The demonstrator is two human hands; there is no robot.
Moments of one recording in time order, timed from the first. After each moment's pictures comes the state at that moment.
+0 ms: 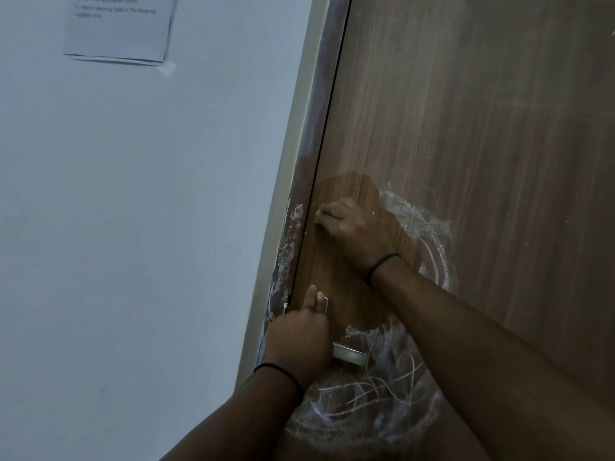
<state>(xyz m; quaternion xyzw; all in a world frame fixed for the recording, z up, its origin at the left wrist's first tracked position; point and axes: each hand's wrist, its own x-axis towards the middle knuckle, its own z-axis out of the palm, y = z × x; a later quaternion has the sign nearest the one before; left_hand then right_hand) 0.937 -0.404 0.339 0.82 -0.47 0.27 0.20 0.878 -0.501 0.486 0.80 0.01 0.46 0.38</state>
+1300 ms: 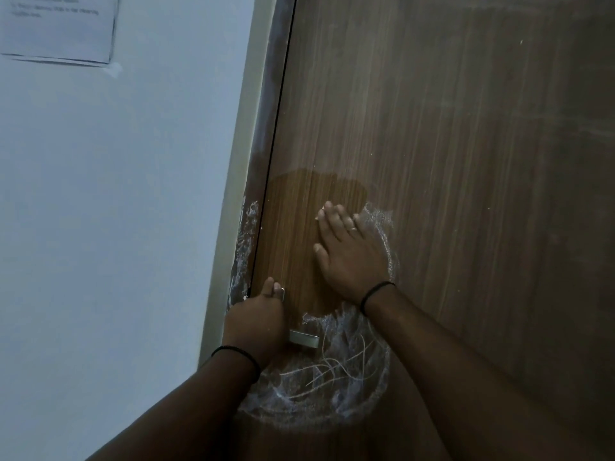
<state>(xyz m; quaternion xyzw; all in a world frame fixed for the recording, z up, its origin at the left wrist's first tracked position) 0.931 -0.401 0.350 0.83 -0.45 0.28 0.17 0.813 -0.526 0.449 0.85 -0.23 0.37 0.31</state>
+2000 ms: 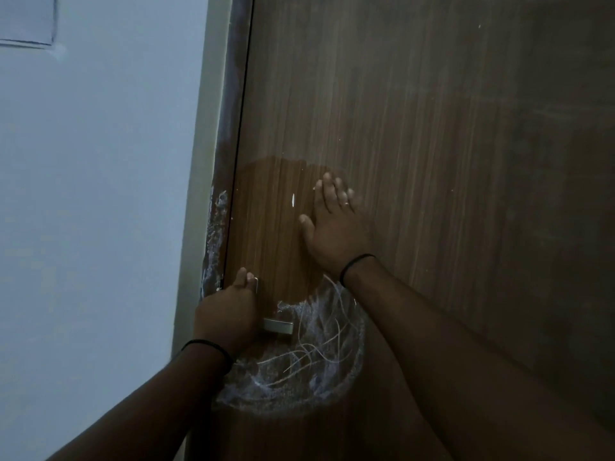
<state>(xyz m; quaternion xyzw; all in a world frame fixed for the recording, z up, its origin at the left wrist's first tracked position) 0.934 -0.405 0.344 0.83 -0.44 0.30 0.15 0.797 -0.524 0.468 0.84 -0.28 0.40 0.23</state>
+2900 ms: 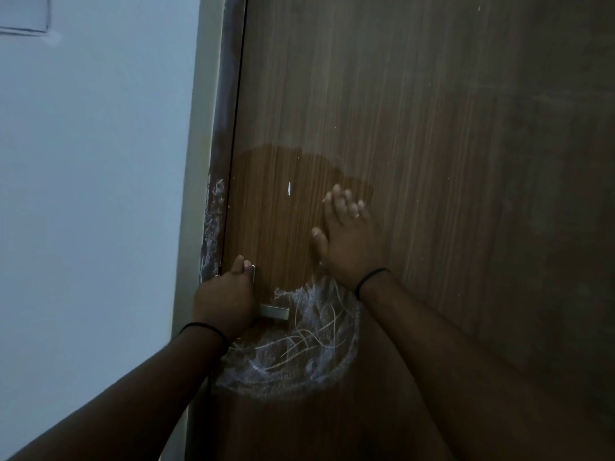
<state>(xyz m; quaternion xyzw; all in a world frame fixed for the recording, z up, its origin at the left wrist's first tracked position) 0.931 -0.401 0.347 0.83 -0.44 0.31 0.15 0.767 -0.541 0.432 0.84 -0.28 0.39 0.24</state>
